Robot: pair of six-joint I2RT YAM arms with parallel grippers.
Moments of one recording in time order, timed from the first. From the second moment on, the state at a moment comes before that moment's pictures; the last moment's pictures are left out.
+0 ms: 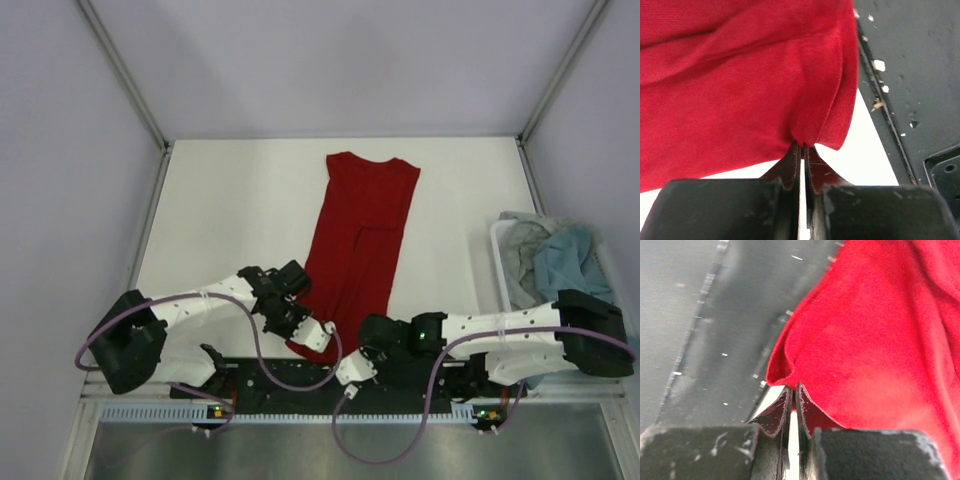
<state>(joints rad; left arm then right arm) -0.87 1.31 0.67 -0.78 0.35 1.20 1.41 1.24 0.56 -0.44 -0.06 -0.79</state>
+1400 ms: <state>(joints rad) -0.48 2.04 1.58 -0.66 0.35 0.59 0.50 1.49 0.68 0.13 -0.04 -0.52</state>
